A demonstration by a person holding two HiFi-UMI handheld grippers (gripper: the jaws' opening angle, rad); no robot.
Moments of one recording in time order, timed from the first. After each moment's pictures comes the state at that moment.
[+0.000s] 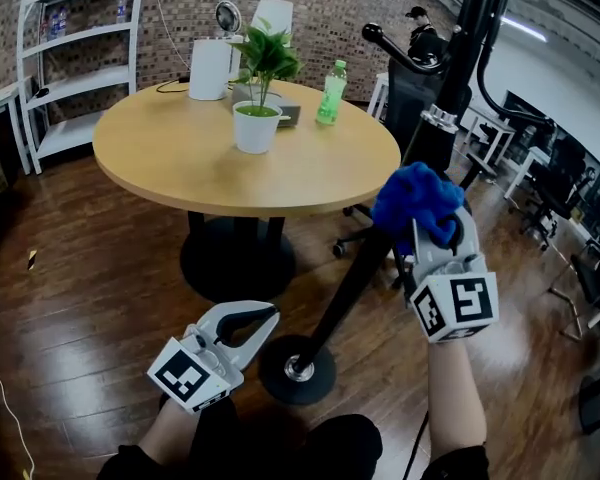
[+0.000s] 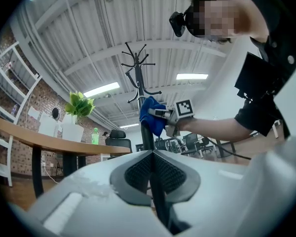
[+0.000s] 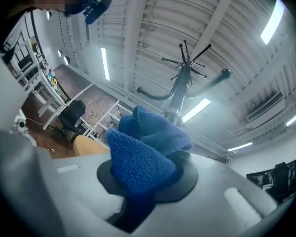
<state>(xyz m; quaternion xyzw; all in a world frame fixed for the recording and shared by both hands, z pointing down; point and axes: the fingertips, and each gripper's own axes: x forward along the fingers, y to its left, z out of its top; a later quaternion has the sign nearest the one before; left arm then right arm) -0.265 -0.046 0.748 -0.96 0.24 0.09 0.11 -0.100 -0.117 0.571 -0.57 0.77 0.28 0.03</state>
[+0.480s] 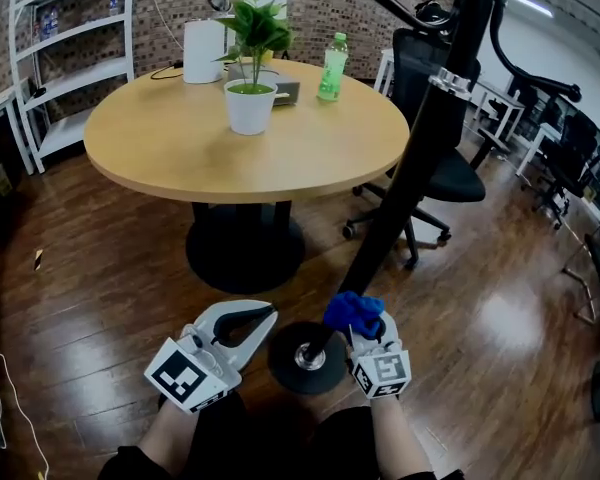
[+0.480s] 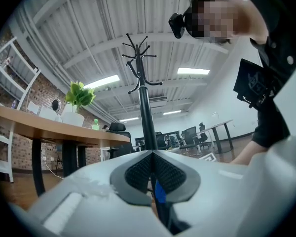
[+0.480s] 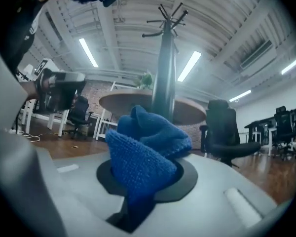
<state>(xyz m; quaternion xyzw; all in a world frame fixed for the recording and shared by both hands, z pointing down) -0.263 -0.056 0.783 -0.96 0.24 0.04 0.10 -0.097 -0.121 0.910 -0.57 0.82 0.06 -0.02</state>
